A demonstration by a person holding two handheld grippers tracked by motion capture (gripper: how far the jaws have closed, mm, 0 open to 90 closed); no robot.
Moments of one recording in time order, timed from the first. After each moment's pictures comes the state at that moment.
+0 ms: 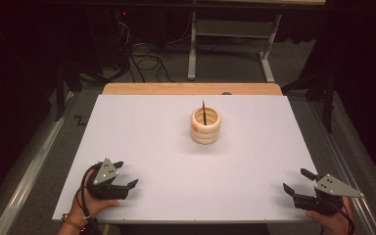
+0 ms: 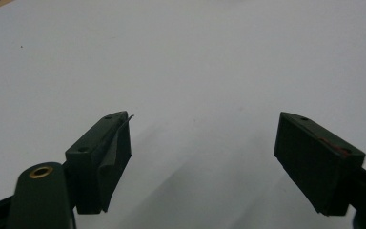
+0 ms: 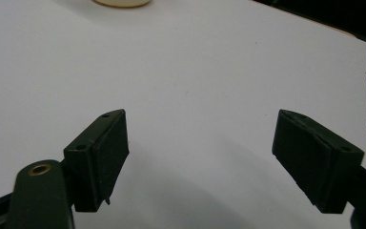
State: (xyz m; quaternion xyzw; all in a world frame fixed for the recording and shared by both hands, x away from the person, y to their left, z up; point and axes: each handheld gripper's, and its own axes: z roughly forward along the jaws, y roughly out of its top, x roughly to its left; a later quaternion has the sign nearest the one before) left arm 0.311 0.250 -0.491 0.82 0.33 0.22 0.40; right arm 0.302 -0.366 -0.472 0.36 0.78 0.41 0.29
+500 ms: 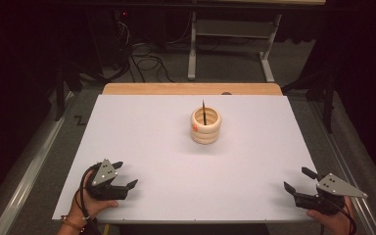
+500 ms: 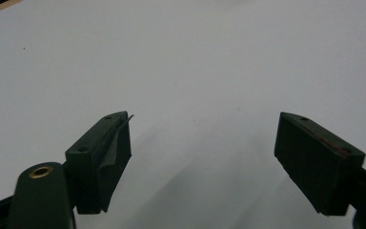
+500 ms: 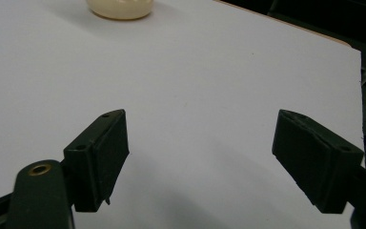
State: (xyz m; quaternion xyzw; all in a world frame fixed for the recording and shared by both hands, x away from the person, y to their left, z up) left arm 0.310 0.251 -0.490 0.82 0.33 0.23 0.40; right arm 0.301 -0.365 -0.466 0.36 0.78 0.42 0.30
